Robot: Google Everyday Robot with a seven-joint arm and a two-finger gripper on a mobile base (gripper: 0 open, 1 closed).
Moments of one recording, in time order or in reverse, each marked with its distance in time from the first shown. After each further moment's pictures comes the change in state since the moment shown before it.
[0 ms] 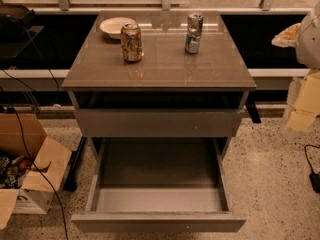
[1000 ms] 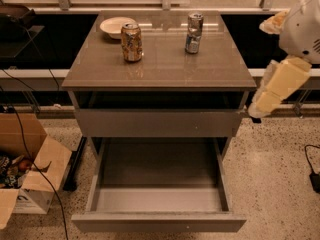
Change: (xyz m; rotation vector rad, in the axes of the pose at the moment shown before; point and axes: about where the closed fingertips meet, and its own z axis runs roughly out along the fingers) arm -0.034 -0.031 0.006 0.086 -0.194 0.087
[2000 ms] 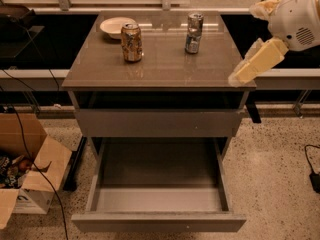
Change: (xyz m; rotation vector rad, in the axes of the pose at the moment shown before) arm -0.029 -0.065 0.029 0.058 -0.342 0.067
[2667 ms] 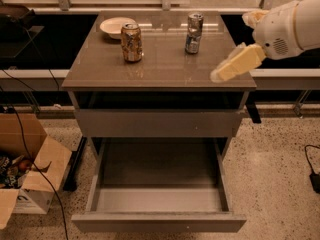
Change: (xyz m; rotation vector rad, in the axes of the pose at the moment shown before) arm 0.005 -0.016 0.037 0.062 -0.100 0.121
